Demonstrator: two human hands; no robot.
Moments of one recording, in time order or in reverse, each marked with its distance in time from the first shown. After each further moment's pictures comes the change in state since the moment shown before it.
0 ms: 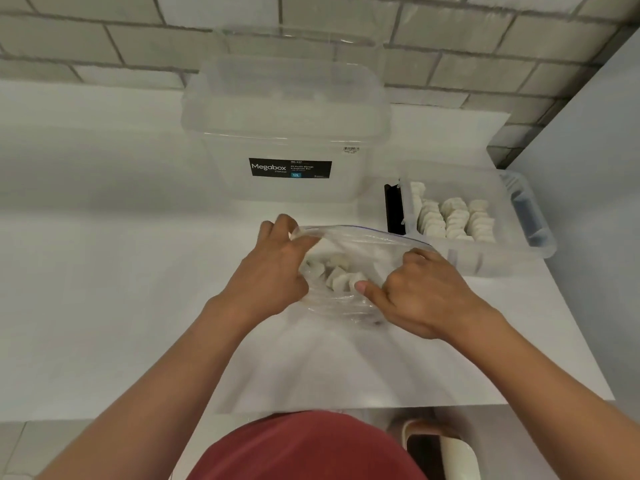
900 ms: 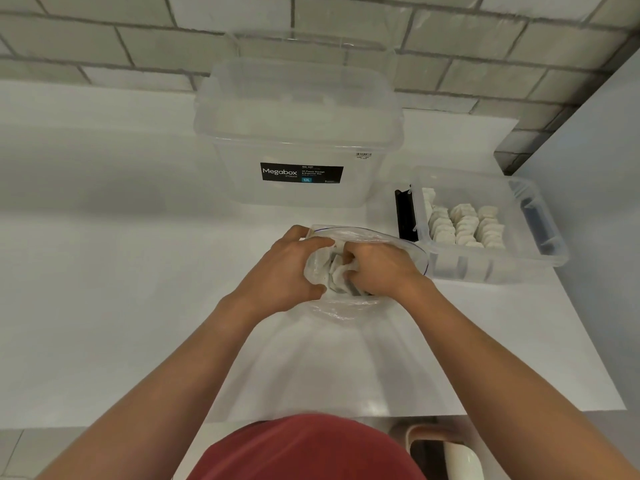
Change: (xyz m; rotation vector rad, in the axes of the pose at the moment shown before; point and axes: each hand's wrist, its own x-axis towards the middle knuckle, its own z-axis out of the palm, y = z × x) left_hand 0.015 -0.021 0.010 -0.268 -0.032 0.010; right_hand 0.096 -0.020 0.021 0.401 0.013 0.096
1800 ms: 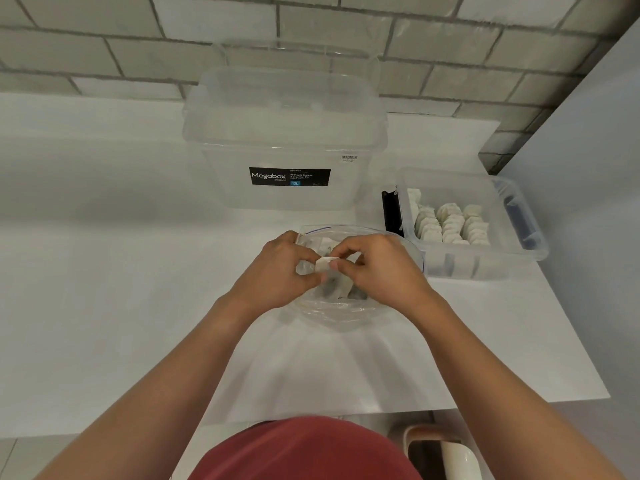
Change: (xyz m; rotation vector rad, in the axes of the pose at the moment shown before) left_hand 0.004 0.007 0.004 -0.027 0.040 -0.005; right_hand -0.042 -0.007 -0.019 0.468 0.297 -0.064
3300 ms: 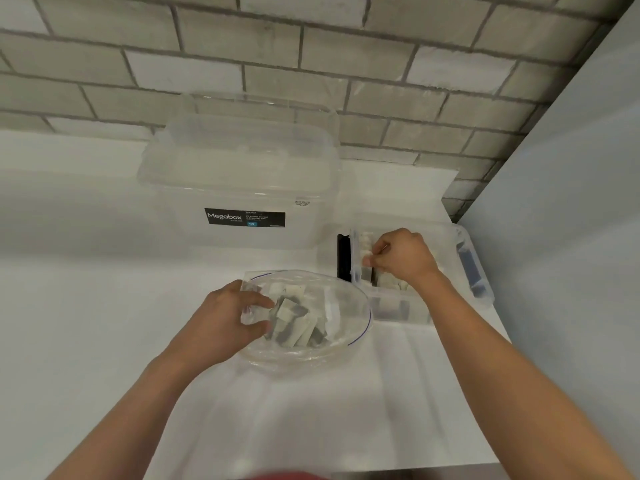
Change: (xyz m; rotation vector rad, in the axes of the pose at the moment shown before) left_hand -0.006 0.010 0.013 0.043 0.036 -0.160; right_hand 0.079 0.130 -0.091 -0.152 0.046 0.285
